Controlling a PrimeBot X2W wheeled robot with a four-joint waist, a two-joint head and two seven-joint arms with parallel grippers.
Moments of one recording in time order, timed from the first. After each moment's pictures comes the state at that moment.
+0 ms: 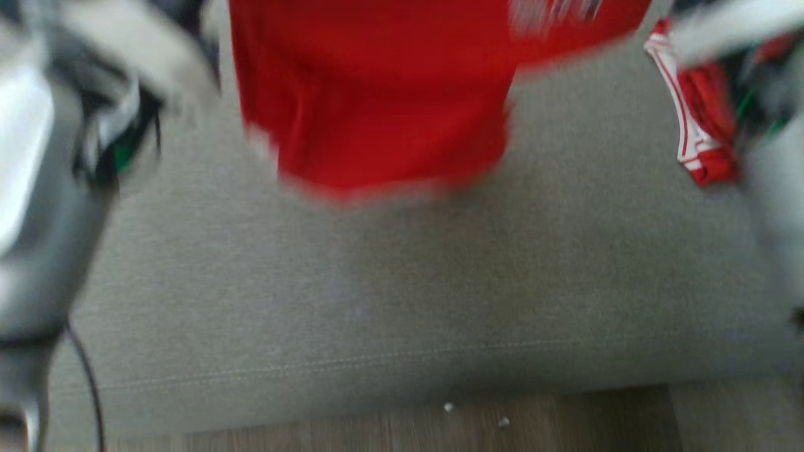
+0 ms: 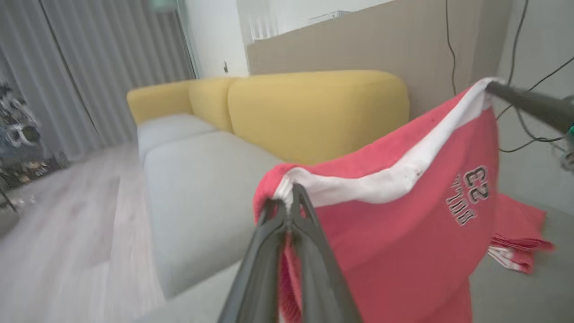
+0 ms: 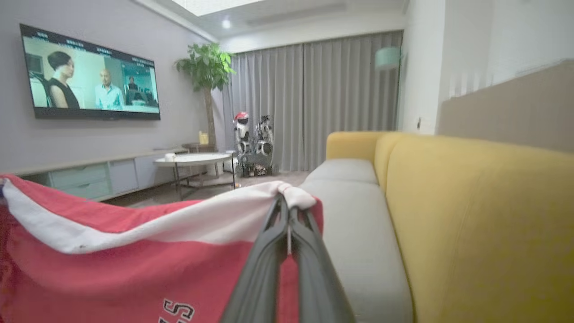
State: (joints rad) left arm -0.87 0.42 -0.48 0.13 -0.56 -0.10 0.15; right arm -0.94 -0.34 0.39 0.50 0.41 0.13 -0.06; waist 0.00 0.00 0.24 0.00
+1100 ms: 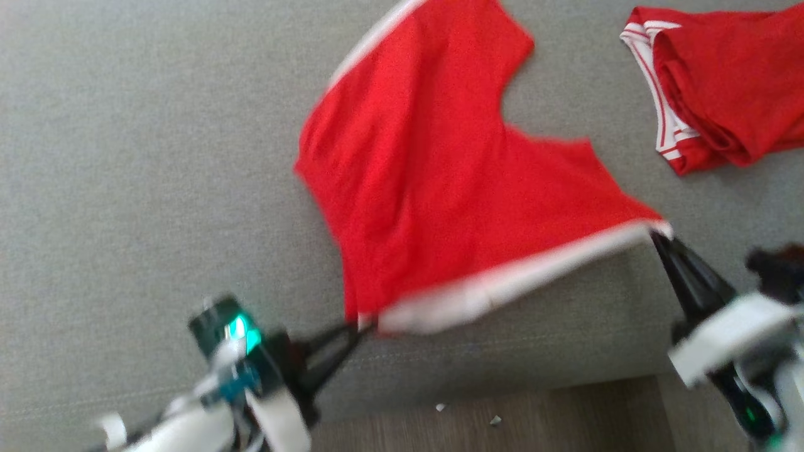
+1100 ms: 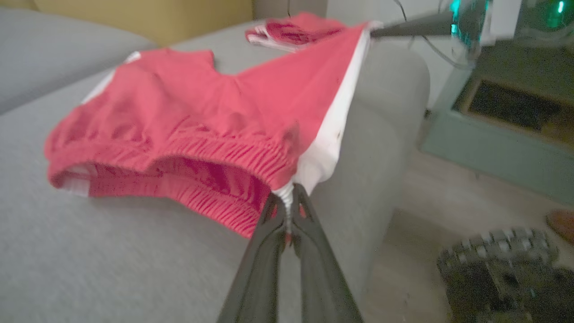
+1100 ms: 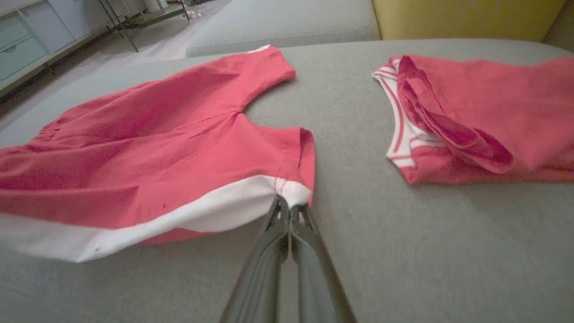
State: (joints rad) left arm -0.34 0.52 -0.93 0.10 -0.37 -0.13 -0.25; right arm -0.11 -0.43 0.26 0.17 0.42 0.13 0.12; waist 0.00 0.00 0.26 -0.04
